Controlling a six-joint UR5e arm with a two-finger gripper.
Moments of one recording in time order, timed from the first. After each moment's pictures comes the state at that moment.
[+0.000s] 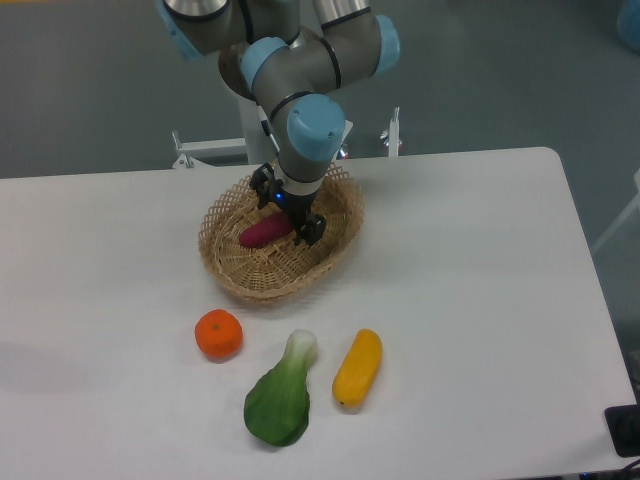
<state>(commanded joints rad) 2.44 -1.69 -2.22 -0.95 1.40 1.26</state>
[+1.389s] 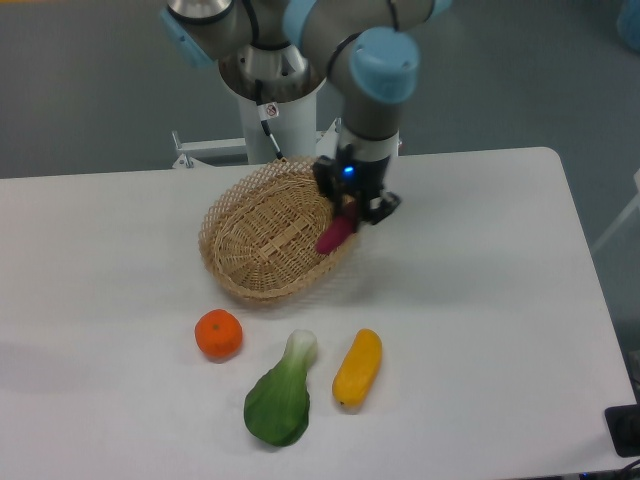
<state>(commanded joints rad) 2.70 -1.62 -1.89 -1.09 1.44 1.23</state>
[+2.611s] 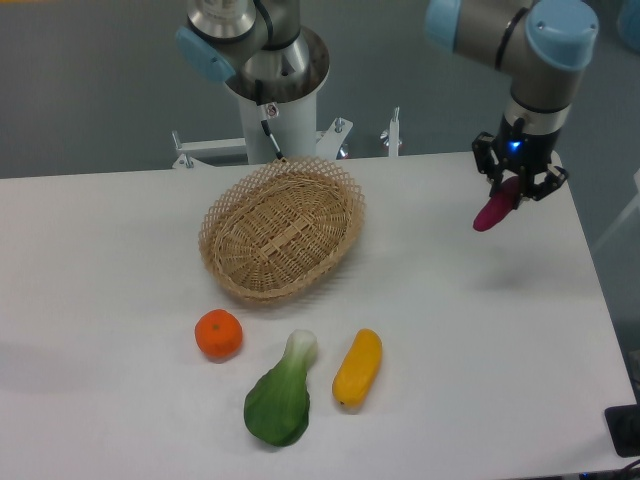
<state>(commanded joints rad) 2.90 -1.80 -1.69 -1.12 1.56 1.63</state>
